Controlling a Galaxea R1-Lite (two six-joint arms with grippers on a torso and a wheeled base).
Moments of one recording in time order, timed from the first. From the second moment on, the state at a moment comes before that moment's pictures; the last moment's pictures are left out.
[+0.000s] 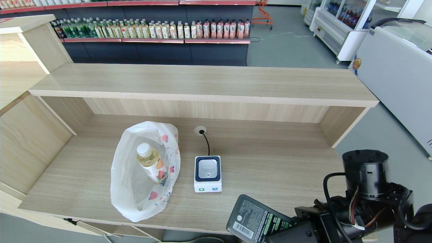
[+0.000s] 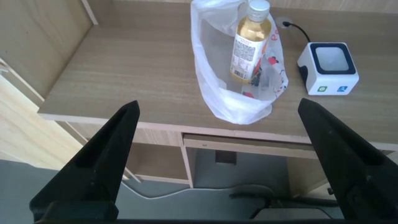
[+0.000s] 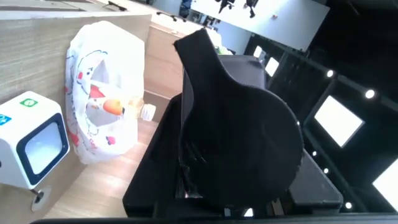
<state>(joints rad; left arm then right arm) 0.00 0.00 0.00 0.00 0.02 0.01 0.53 1.69 -0.40 -0.85 1.11 -2.65</state>
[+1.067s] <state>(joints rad) 0.00 0.00 0.00 0.00 0.02 0.01 0.52 1.71 -0.40 -0.85 1.11 -2.65</state>
